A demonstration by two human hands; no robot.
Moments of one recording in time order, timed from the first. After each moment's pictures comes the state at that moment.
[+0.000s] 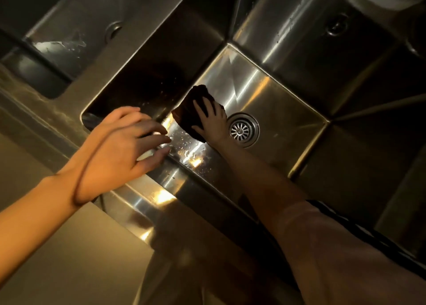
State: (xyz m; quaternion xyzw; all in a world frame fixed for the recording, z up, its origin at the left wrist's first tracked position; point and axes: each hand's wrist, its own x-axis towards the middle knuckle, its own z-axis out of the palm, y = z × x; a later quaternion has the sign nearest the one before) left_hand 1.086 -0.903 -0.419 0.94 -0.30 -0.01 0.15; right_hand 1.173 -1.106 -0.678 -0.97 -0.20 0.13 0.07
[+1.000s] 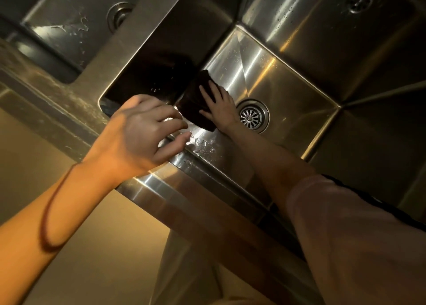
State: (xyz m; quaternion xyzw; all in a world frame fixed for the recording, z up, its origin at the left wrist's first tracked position) left_hand 1.086 -0.900 -0.416 0.94 -0.29 -0.03 0.17; right_hand 1.181 -1.100 -0.675 -0.96 -0.23 0.12 0.06
